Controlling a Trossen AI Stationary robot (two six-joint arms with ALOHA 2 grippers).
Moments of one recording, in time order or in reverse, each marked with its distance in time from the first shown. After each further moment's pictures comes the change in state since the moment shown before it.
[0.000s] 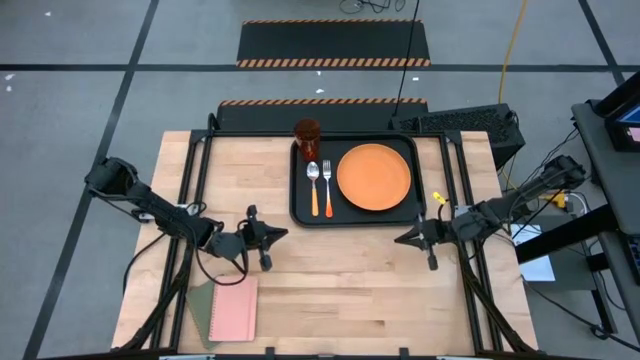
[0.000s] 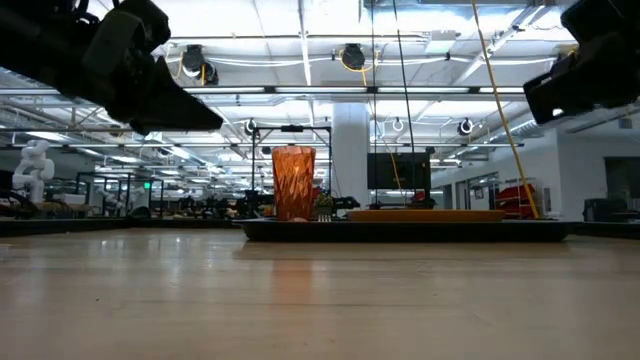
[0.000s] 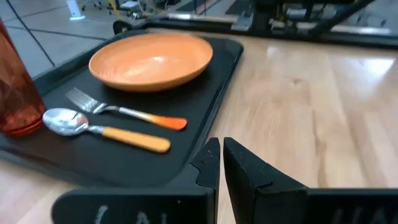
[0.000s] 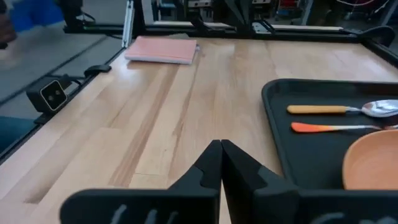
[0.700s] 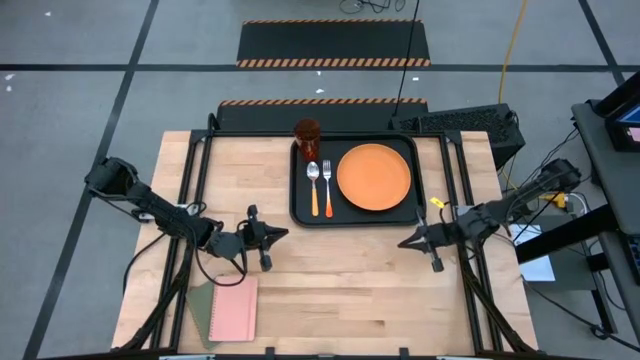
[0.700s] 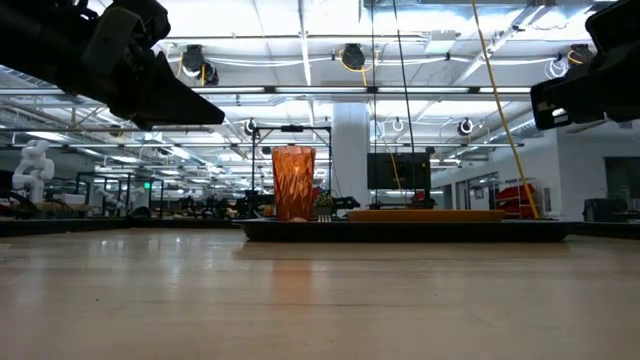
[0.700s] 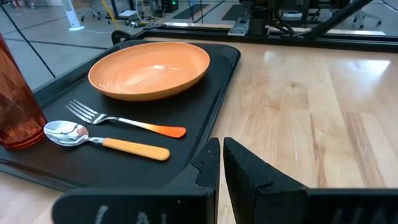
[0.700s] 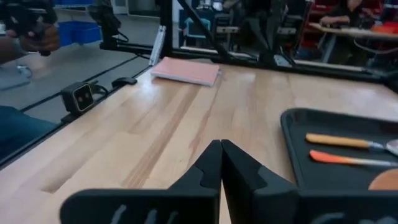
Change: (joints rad) left arm 0.000 0.000 0.000 0.036 0.001 0.055; right arm 0.000 -0.128 -0.146 0.212 -0.087 -0.126
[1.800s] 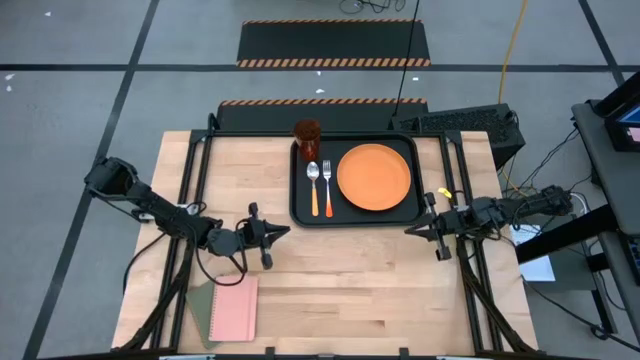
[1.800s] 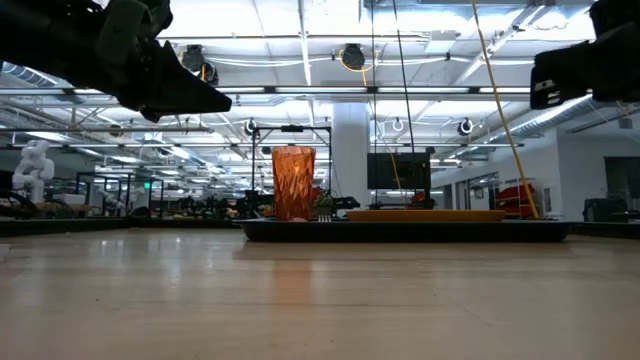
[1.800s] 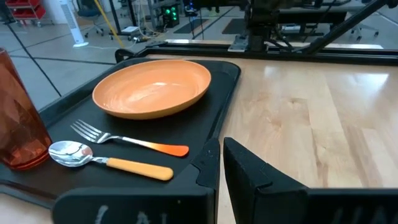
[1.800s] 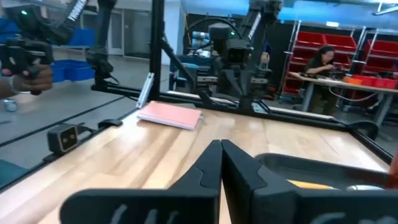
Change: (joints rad) left arm 0.017 0.000 0.000 0.080 0.000 0.079; right arm -0.209 -0.400 -0.001 -0.224 -0.182 -0.117
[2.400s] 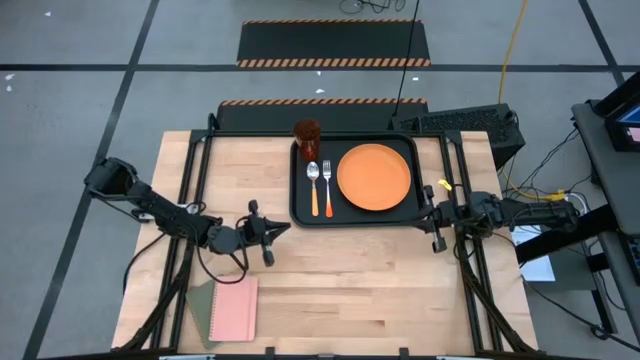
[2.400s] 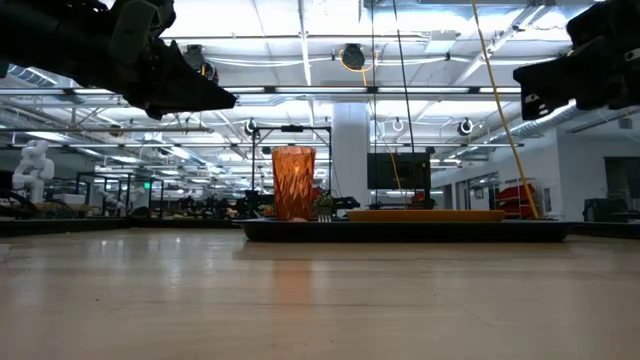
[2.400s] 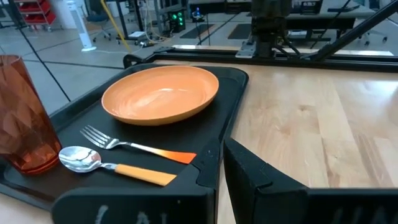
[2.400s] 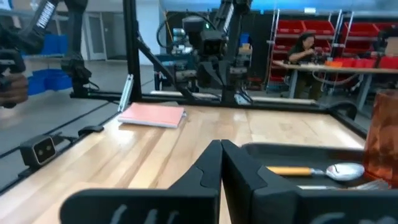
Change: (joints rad) left arm 0.026 0.000 0.000 0.030 -0.008 0.024; right arm -0.214 0.005 -0.005 0.004 -0.144 0.080
